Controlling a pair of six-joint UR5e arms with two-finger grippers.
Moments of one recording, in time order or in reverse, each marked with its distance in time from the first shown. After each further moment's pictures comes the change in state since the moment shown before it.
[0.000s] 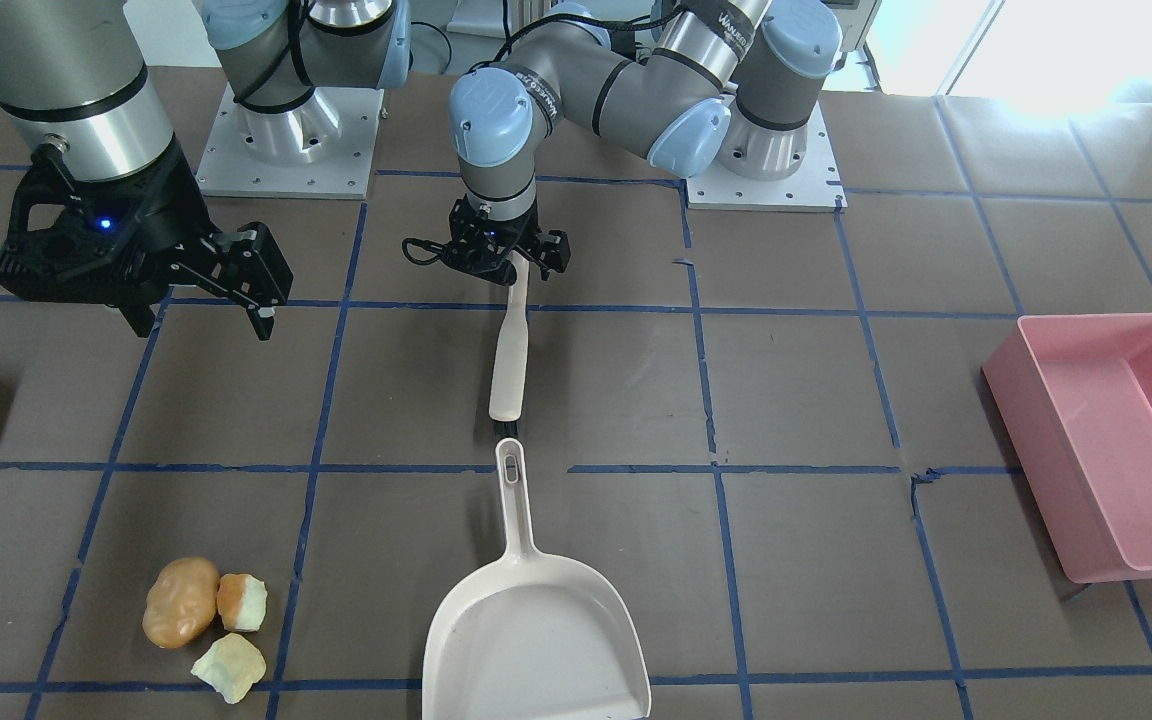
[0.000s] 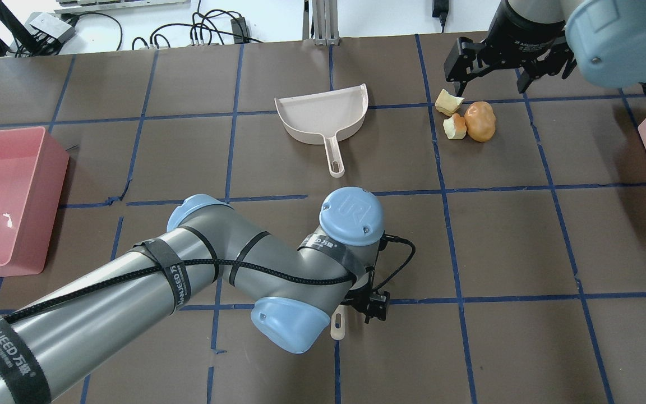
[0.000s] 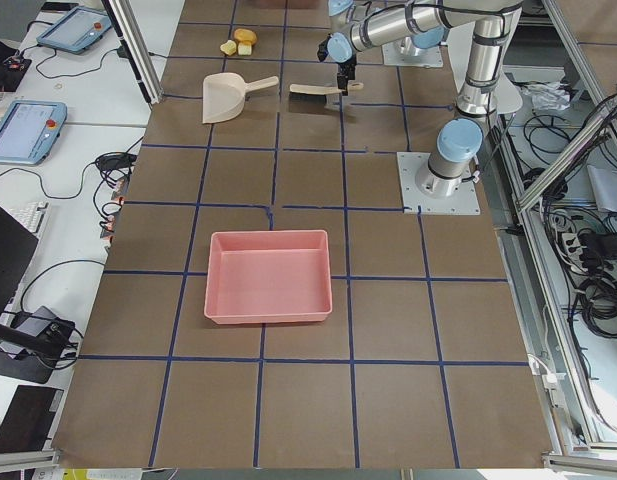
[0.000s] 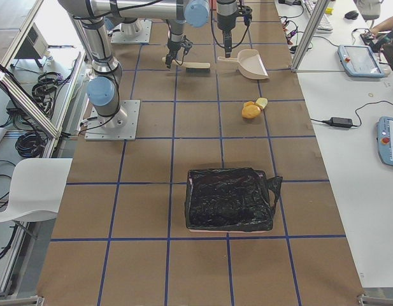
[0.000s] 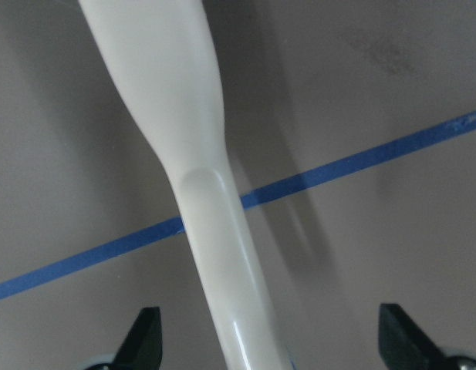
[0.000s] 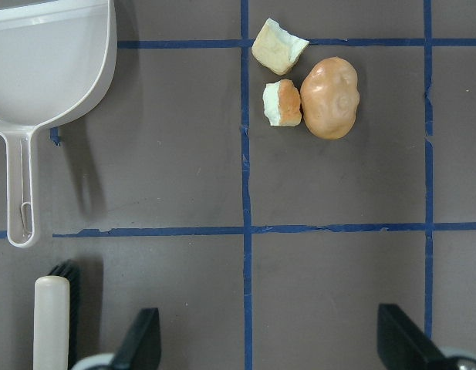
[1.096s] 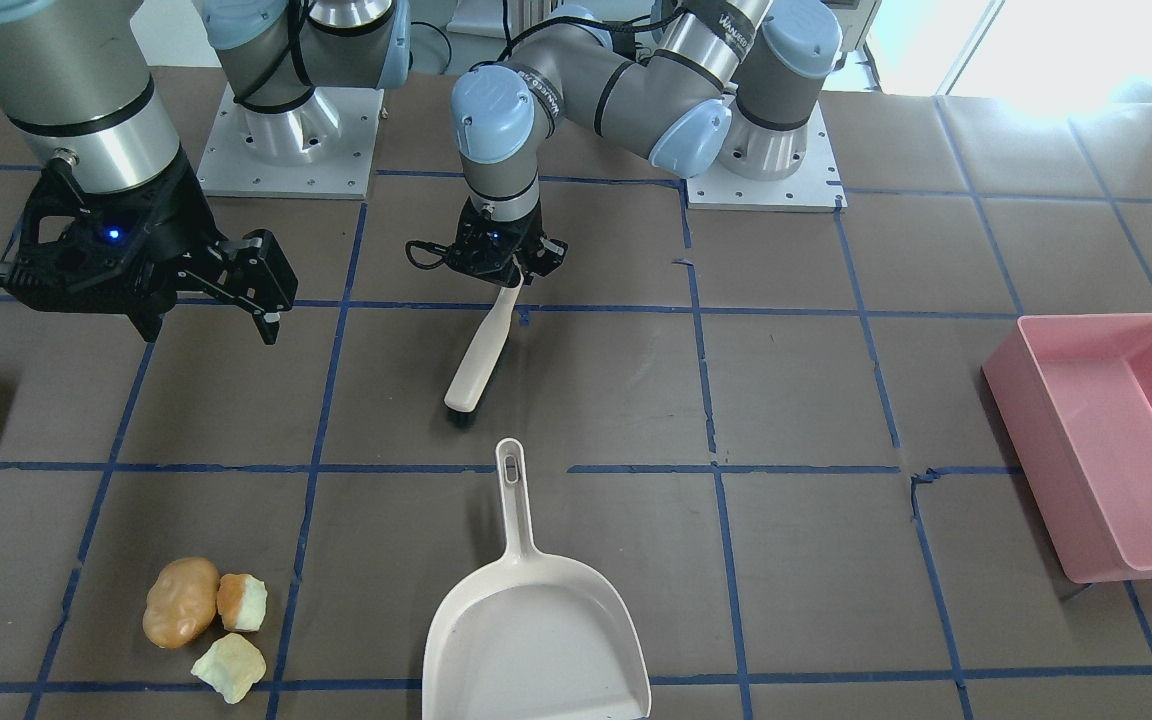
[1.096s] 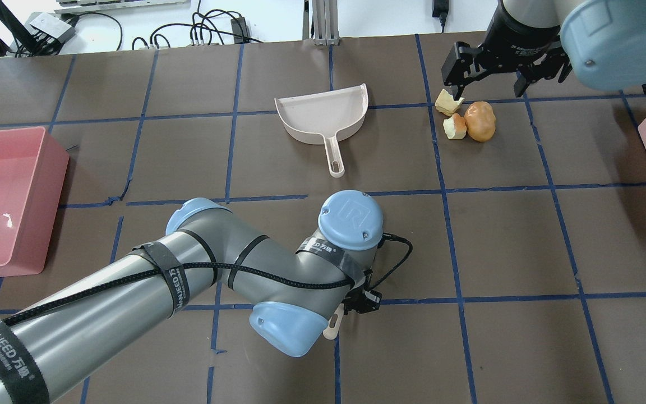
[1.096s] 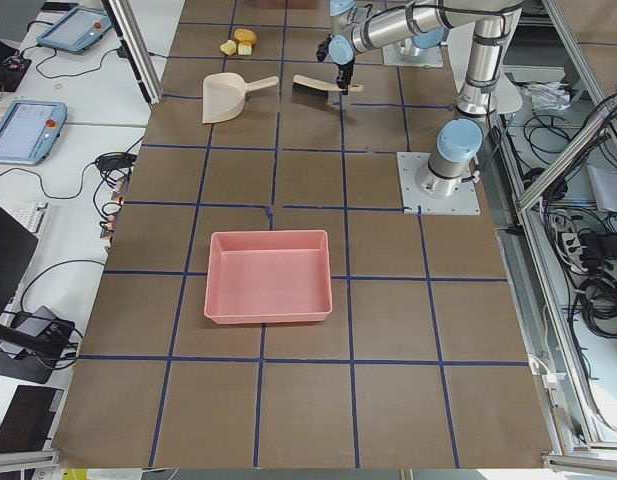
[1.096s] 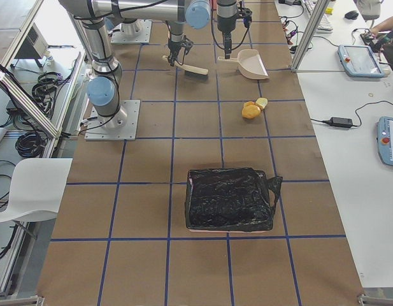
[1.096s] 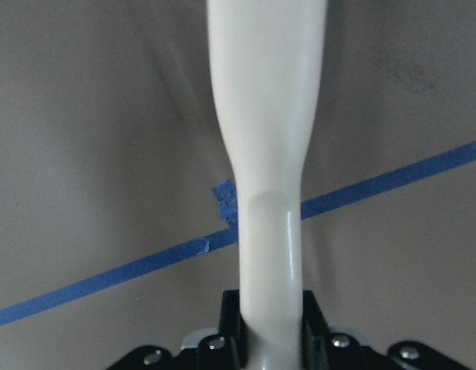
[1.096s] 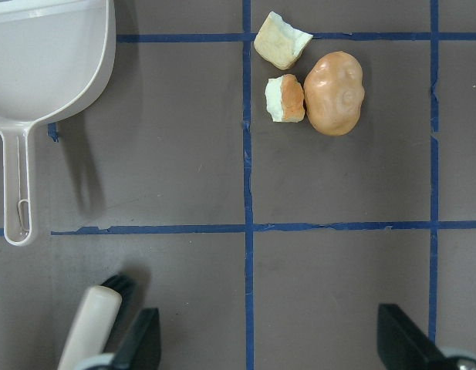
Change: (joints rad) left arm 0.000 0.004 -0.008 0.028 0.041 -0.005; right arm 0.001 0.006 0.006 -0.001 0.003 -0.001
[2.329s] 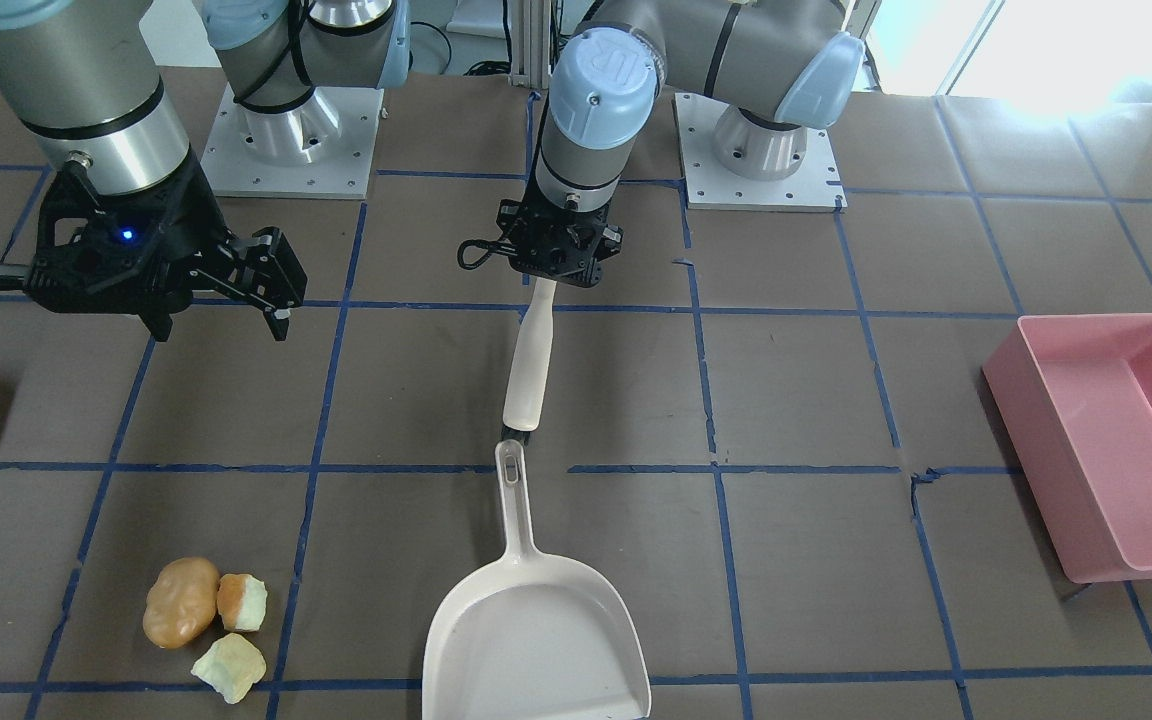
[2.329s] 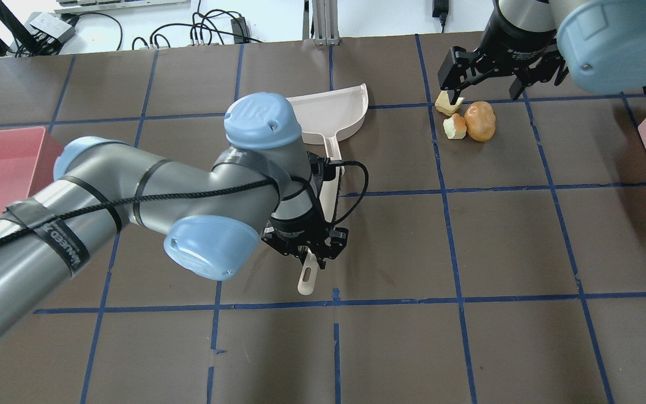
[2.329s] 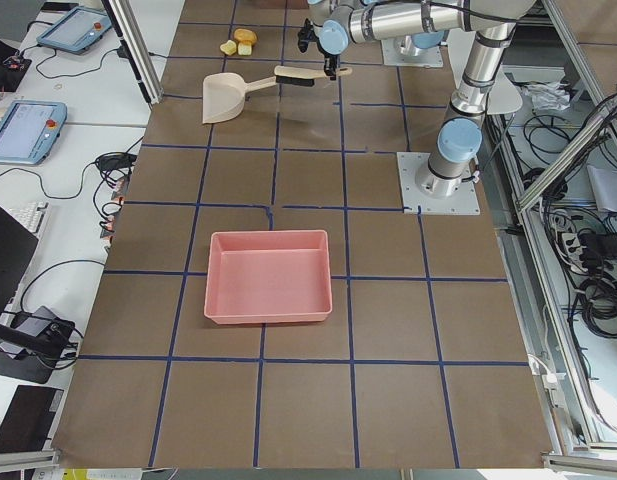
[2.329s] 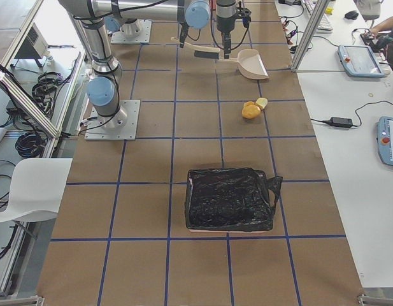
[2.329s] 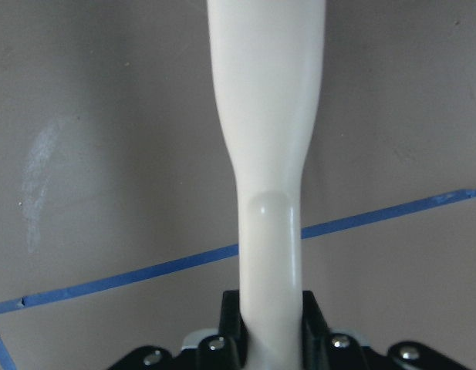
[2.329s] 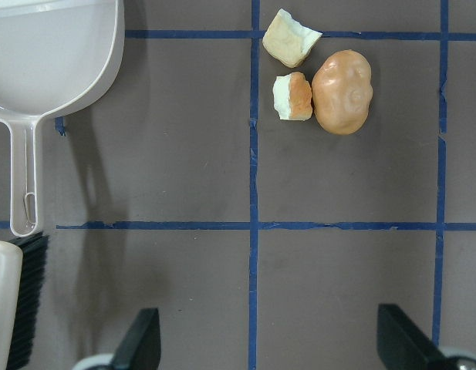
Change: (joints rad) left arm 0.246 0.140 0.148 -0.303 -0.163 0.084; right arm 0.008 -0.002 0.012 0.003 0.010 -0.022
